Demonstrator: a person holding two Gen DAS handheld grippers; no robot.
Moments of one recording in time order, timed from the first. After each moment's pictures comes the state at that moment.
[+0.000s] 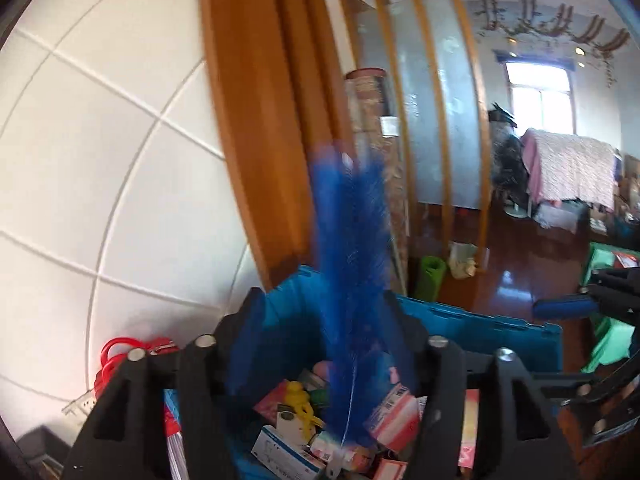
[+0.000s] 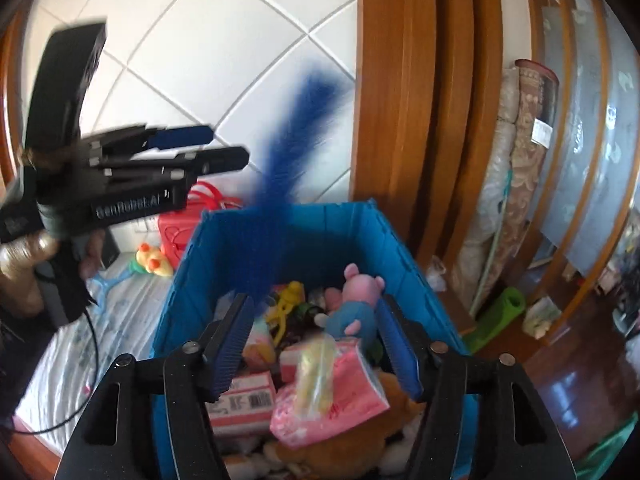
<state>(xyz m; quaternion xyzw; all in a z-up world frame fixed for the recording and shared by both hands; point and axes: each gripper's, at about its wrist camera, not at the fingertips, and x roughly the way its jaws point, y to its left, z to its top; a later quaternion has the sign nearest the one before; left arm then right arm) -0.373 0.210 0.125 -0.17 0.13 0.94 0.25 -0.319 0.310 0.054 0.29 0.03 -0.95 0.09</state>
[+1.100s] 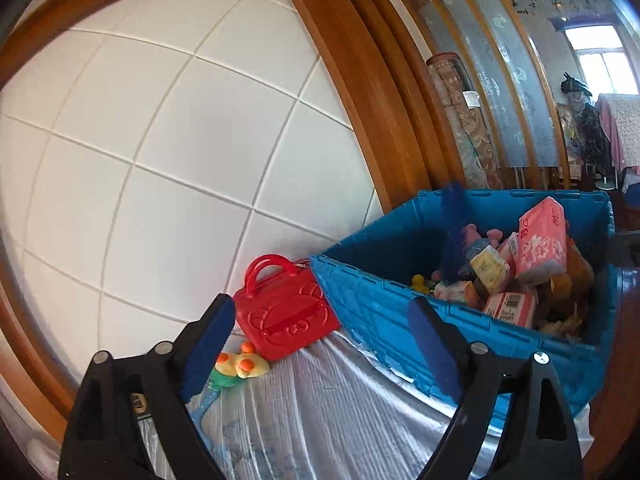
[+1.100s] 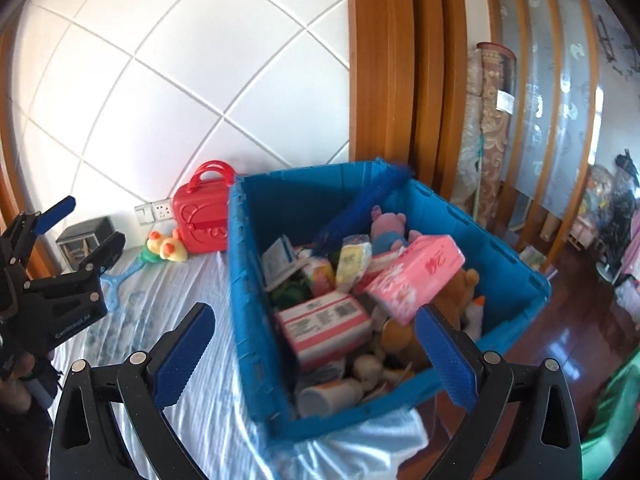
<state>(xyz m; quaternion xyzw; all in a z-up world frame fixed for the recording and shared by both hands) -0.180 0.037 0.027 -0.12 0.19 0.97 0.06 -0.174 0.180 -0.003 0.29 0.00 -0.96 0.01</state>
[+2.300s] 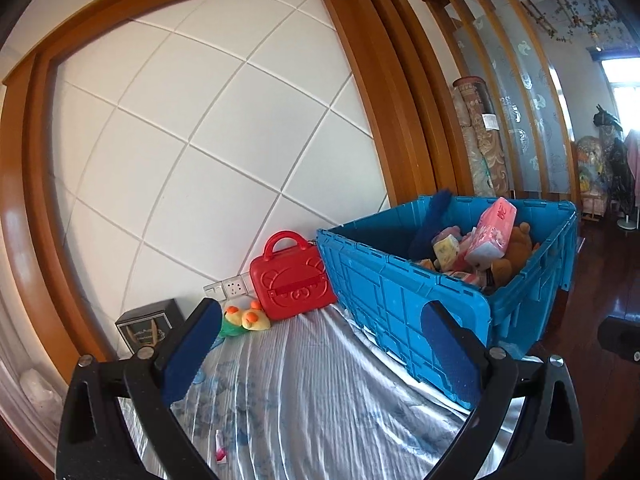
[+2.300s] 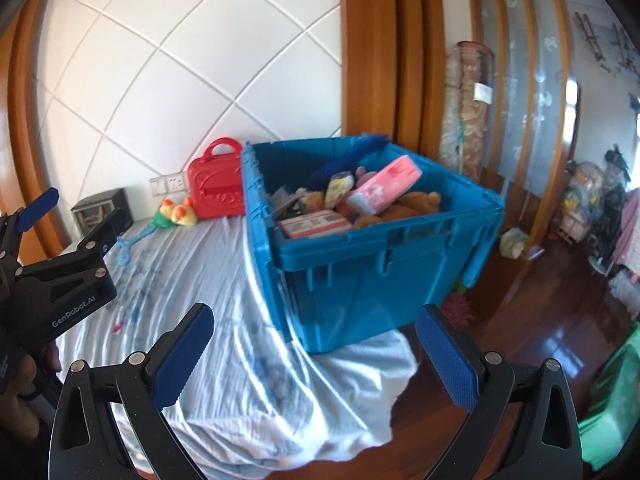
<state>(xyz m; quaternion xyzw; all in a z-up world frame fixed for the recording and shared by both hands) -0.016 0.088 -0.010 -0.11 0.13 0.99 -0.01 -0.016 0.206 -0.064 0.28 0.00 -0.96 0.00</state>
